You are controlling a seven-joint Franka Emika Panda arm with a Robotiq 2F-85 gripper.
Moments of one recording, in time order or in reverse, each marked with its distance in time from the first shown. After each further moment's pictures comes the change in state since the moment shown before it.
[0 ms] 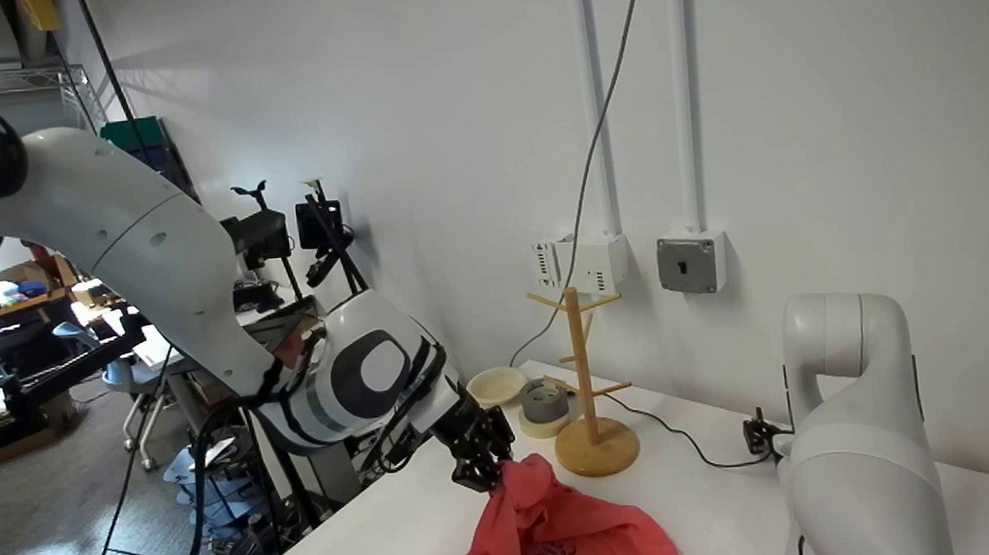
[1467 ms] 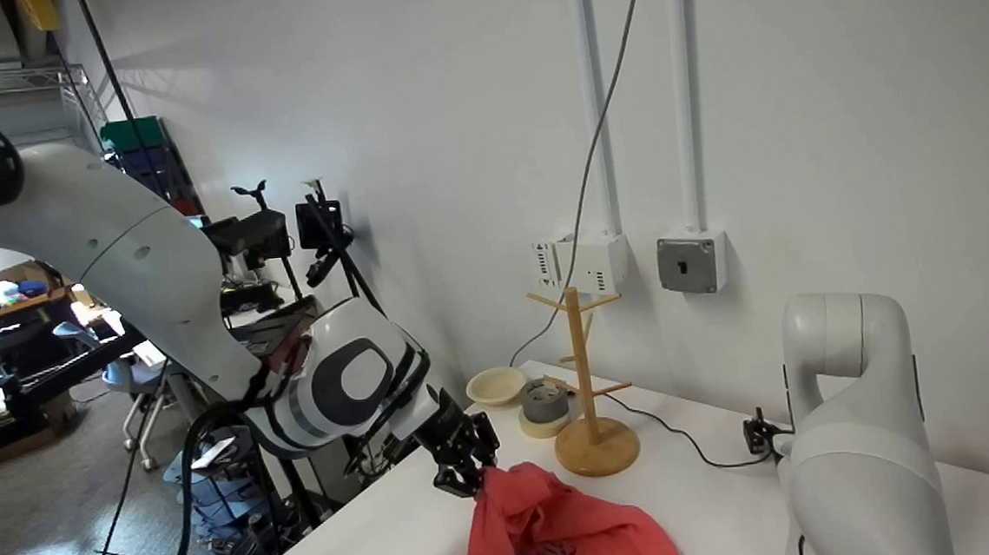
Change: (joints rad) arm 0.105 0.029 -0.030 -0.029 0.114 -0.004 0.016
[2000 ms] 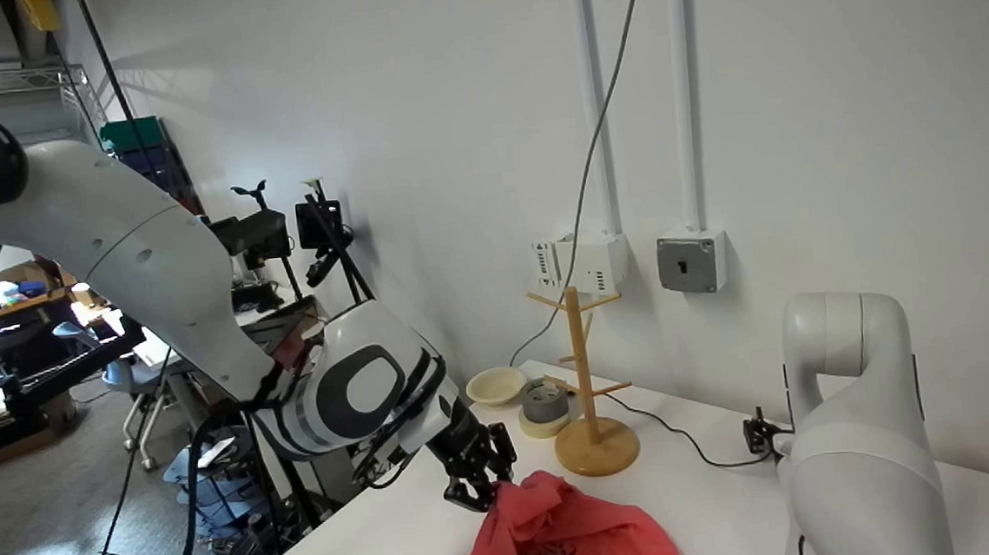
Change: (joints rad) arm -0.063 -0.005 0.000 -0.016 0.064 -0.001 0.000
